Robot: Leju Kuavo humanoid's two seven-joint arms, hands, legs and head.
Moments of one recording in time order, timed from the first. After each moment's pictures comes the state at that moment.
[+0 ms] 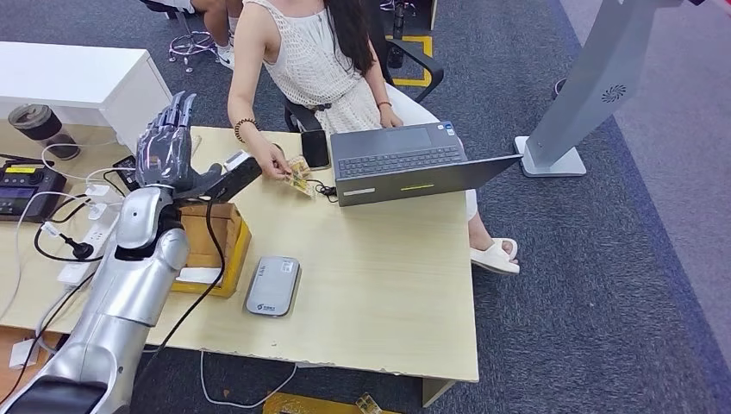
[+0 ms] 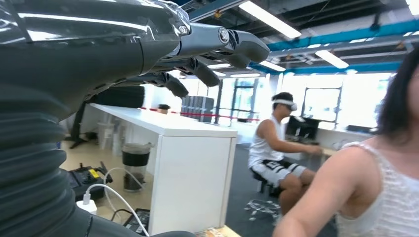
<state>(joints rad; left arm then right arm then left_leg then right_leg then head) -0.58 0.16 -0.19 -1.18 -1.31 0.31 0.12 -0.10 0.20 -0.79 -0.25 0.55 0.20 -0.51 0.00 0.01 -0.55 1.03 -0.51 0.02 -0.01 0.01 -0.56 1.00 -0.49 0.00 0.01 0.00</state>
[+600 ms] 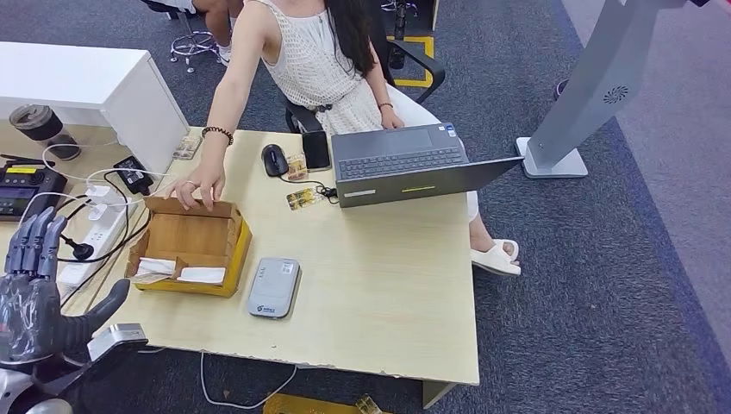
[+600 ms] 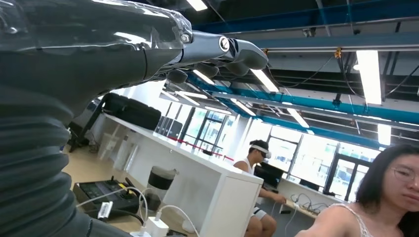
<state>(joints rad) 0.26 0.25 0.20 -1.91 -0.94 0.50 -0.31 -0.05 0.19 -0.86 -0.26 0.48 0.23 -0.57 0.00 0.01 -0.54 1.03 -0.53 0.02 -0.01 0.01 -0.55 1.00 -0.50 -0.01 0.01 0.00</state>
